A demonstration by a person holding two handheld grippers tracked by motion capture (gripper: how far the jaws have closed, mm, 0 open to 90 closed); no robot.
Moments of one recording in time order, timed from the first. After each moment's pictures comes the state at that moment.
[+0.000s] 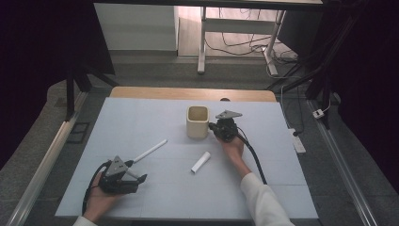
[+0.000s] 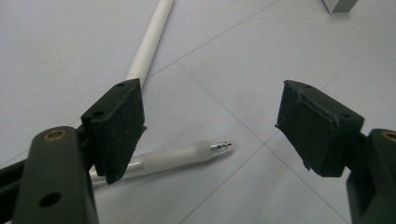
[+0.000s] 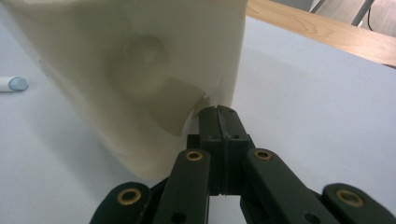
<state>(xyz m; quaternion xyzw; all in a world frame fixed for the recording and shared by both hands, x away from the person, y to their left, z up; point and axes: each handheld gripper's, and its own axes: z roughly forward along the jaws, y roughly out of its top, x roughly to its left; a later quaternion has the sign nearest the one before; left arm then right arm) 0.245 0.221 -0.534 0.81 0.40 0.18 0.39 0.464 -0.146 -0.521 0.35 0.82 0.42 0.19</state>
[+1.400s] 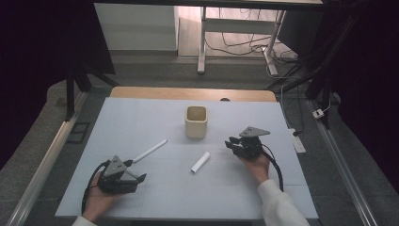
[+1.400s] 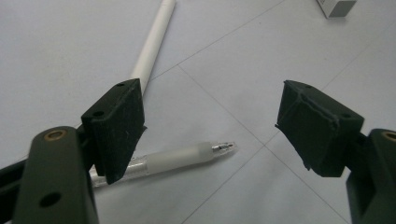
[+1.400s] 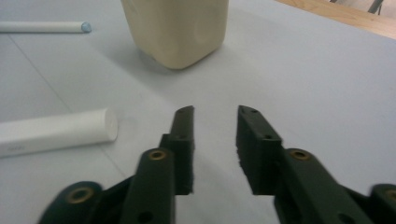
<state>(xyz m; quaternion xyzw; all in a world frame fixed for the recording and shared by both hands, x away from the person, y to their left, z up) 0.244 0.224 -0.533 0.81 0.40 0.18 0.39 0.394 -0.223 -0.506 0.32 0.82 0.43 0.17</state>
